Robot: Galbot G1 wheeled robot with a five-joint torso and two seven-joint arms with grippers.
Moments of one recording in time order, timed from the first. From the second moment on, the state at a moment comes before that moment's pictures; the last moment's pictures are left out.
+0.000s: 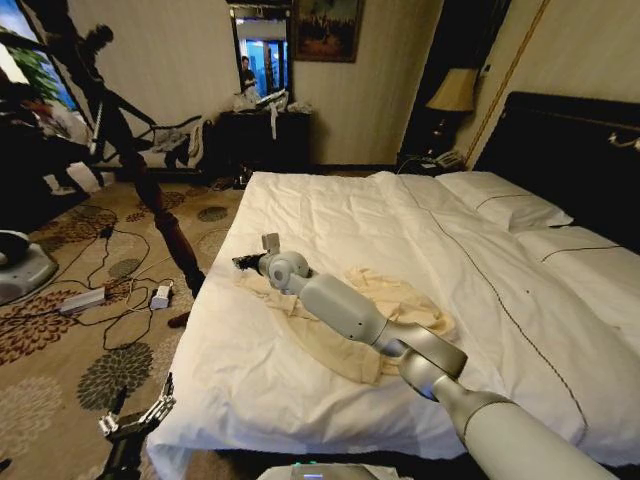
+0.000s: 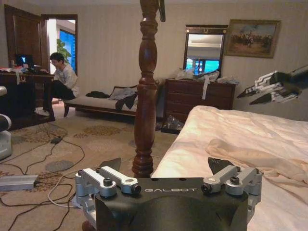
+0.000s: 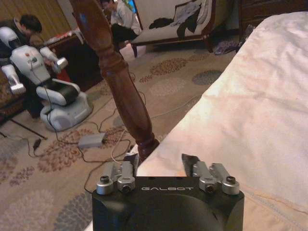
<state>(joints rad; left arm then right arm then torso) 2.17 -1.37 -0.83 -2.18 -0.50 -0.38 -0.06 -0.18 1.49 -0.46 1.35 1.22 -0.57 0.43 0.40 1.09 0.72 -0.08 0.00</state>
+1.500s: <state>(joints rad) 2.07 -1.44 -0.72 -2.18 -0.35 -0.28 -0.06 -1.50 1.00 0.44 2.13 1.25 -0.63 0.47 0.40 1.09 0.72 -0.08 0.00</state>
